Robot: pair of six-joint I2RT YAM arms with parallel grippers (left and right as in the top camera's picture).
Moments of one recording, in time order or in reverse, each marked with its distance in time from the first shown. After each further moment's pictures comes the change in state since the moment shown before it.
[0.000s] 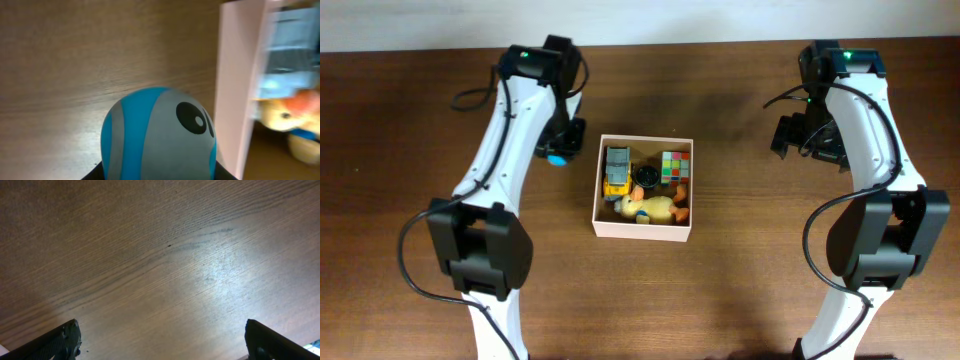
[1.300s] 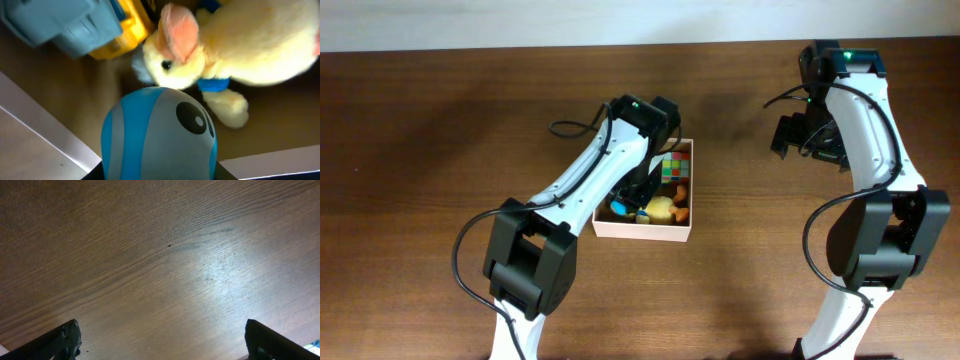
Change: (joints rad) left arm -0.329 0.000 -0.242 0.060 0.012 -0.016; right arm 0.000 0.000 0.000 0.000 0.000 0.000
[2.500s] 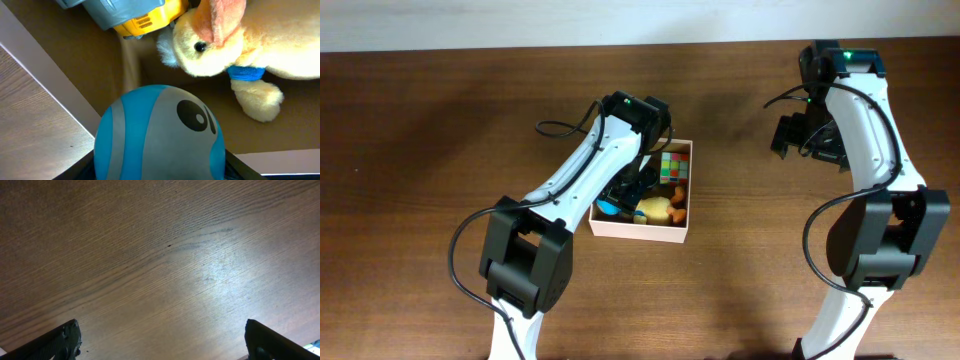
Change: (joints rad) left arm 0.031 0.000 -0.002 -0.056 -0.049 -0.031; right arm 0.000 0.000 0.000 0.000 0.000 0.000
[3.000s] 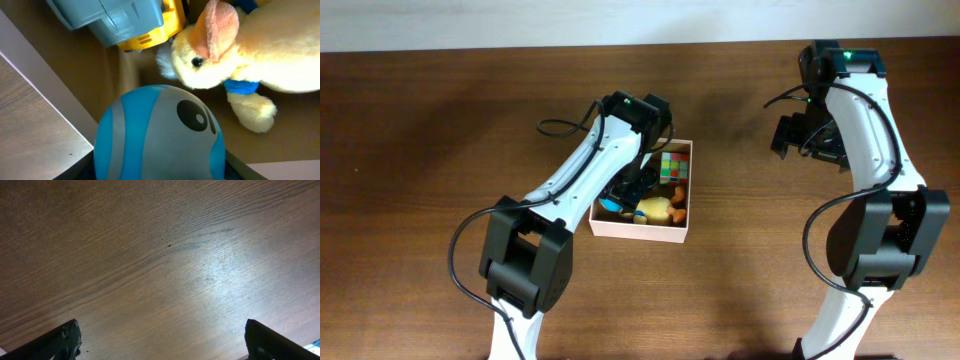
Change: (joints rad) left arm 0.000 0.000 0.000 0.035 0.000 0.000; right arm 0.000 0.000 0.000 0.000 0.000 0.000
